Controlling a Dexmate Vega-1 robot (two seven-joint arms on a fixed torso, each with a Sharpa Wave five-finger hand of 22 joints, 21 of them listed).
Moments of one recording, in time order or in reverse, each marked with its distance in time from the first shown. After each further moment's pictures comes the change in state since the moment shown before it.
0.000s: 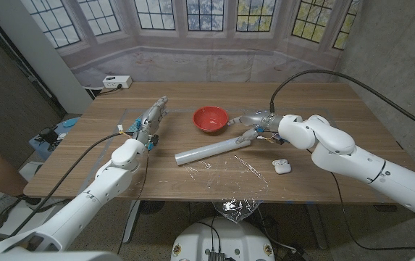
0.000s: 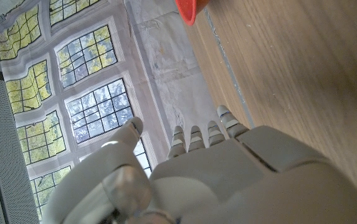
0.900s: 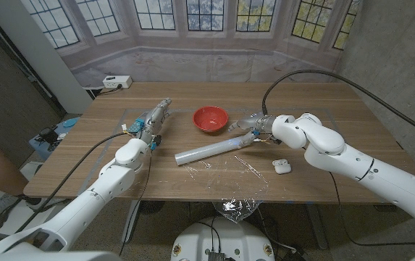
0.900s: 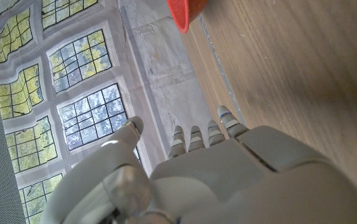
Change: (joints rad) left arm -0.032 -0.019 0.024 0.028 0.010 0.029 0.002; left_hand 0.007 -0.001 0.008 0.000 0.000 0.005 0.005 0.000 0.000 0.000 0.000 0.000 0.000 0.003 0.003 0.000 0.000 0.000 0.000 -0.015 0.000; right arm 0.037 0.049 -0.043 0.055 -0.145 0.044 0.087; right_hand 0.036 -0.036 0.007 -0.001 0.008 0.101 -0.014 0.033 0.000 0.065 -0.029 0.016 0.000 0.084 0.005 0.012 -0.005 -0.031 0.000 0.012 0.000
